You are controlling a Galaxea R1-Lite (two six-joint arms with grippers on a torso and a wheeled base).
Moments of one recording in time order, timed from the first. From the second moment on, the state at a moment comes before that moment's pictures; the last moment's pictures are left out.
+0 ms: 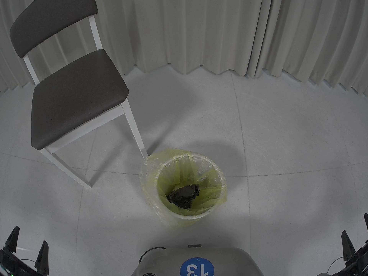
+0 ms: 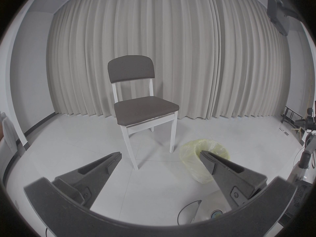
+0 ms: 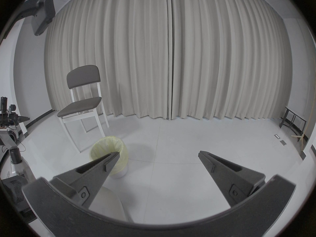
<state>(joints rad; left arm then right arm) 0.00 0.02 -0.02 0.00 -0.02 0.01 0.00 0.02 -0.02 0.00 0.05 -0.01</state>
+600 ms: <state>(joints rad) 0.00 0.02 -0.02 0.00 -0.02 0.01 0.00 0.02 -0.02 0.00 0.02 0.01</state>
